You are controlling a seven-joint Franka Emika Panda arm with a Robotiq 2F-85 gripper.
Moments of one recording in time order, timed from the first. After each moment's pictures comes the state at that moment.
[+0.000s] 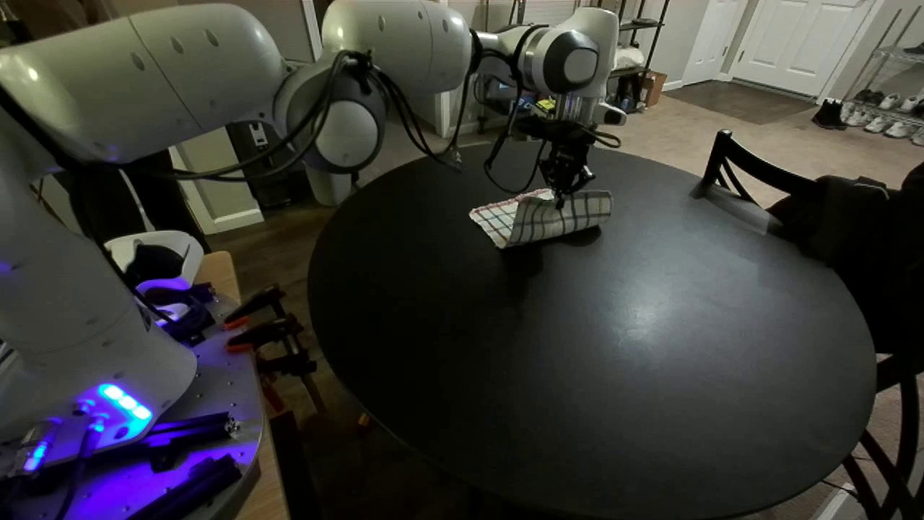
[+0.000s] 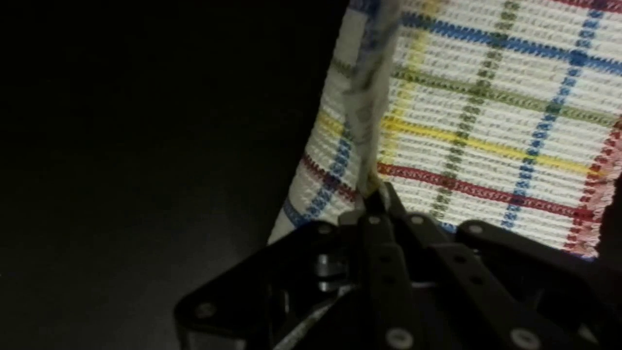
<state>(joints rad) 0.06 1.37 -0.09 -0.35 -0.01 1.62 -0.11</state>
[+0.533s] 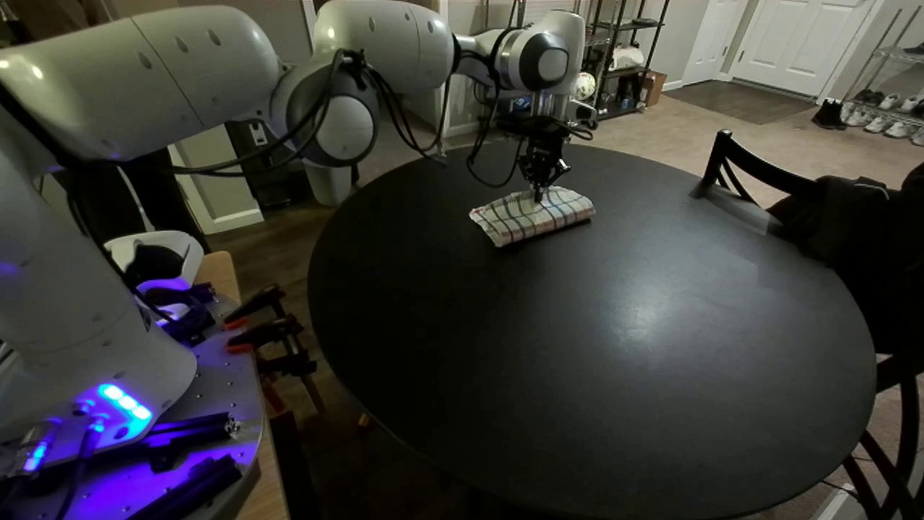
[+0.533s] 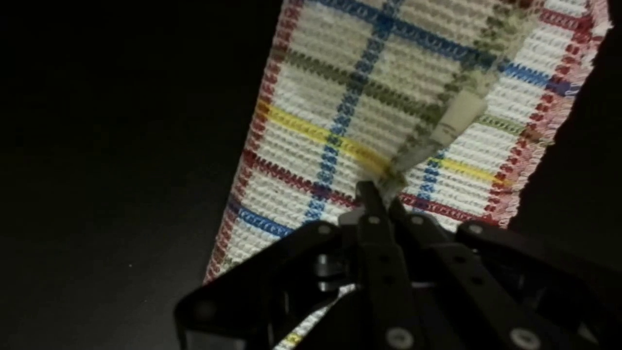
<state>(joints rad) 0.14 1.39 -0.10 -0.35 -0.01 1.62 -0.11</state>
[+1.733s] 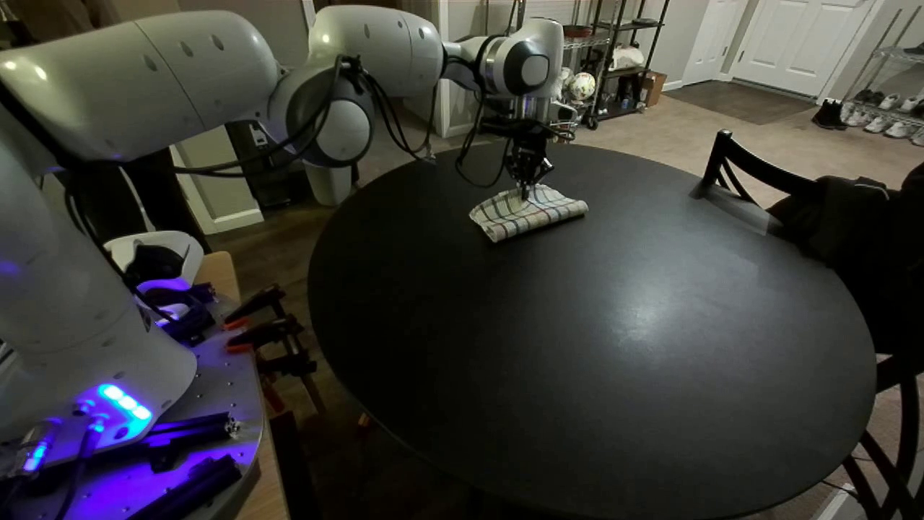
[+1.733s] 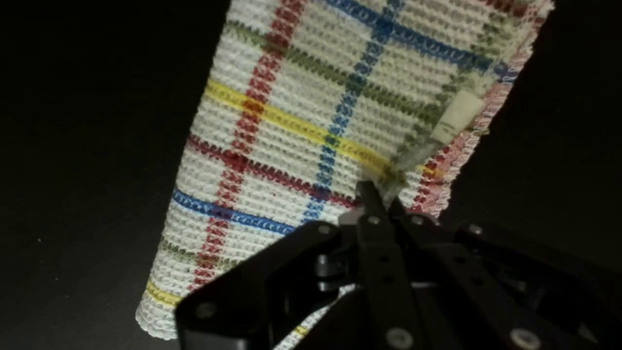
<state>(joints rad) 0.19 1.41 -0.08 -0.36 -0.03 1.66 -0.11</state>
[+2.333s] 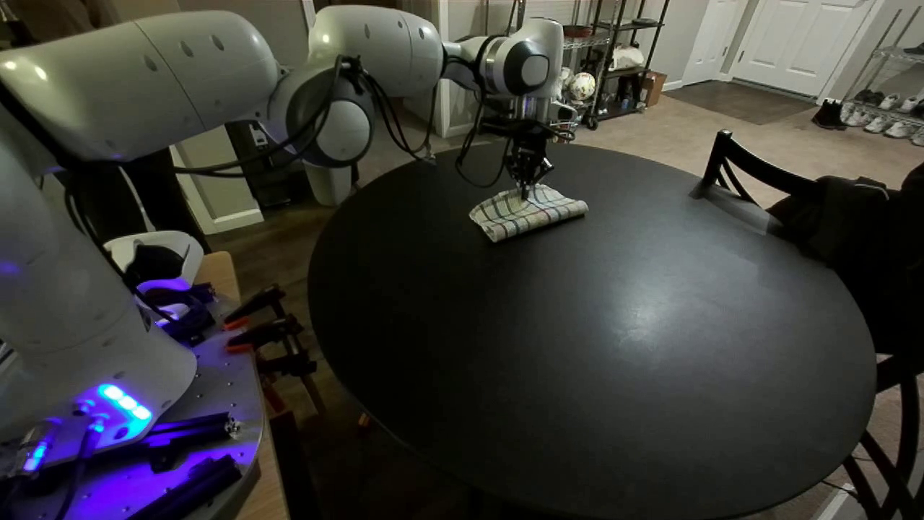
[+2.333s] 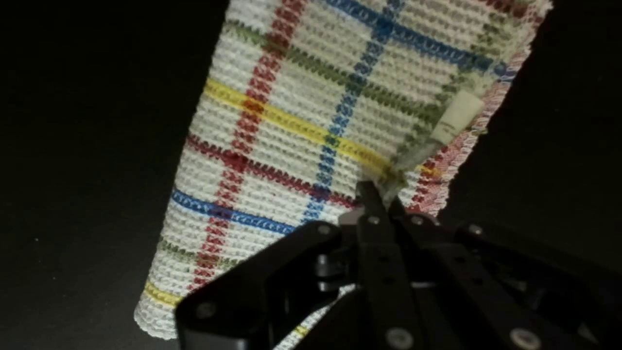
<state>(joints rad) 0.19 1.41 -0.07 -0.36 -0.03 1.66 -0.11</state>
